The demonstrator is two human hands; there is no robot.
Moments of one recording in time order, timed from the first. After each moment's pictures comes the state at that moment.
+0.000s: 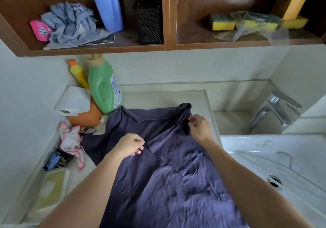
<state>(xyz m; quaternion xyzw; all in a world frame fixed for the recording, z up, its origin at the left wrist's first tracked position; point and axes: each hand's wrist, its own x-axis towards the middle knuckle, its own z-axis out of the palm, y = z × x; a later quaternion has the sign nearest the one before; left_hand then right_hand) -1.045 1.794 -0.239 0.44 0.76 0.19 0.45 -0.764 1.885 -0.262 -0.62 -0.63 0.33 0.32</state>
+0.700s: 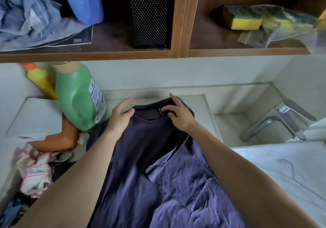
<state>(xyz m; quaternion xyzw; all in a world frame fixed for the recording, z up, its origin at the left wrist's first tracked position) -1.086 1.974 -0.246 0.47 0.62 0.47 0.42 -0.836 2.009 -0.246 -0.52 -0.77 0.29 0.24</state>
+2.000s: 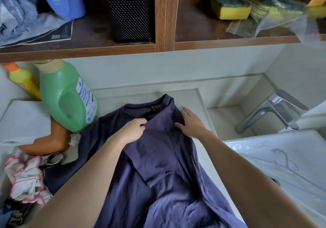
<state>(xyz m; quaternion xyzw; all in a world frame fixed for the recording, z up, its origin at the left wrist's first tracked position) -1.042 1.967 -0.274 0.64 0.65 0.08 0.40 -0.771 2.000 -0.305 -0.63 -0.75 0.22 0.00</state>
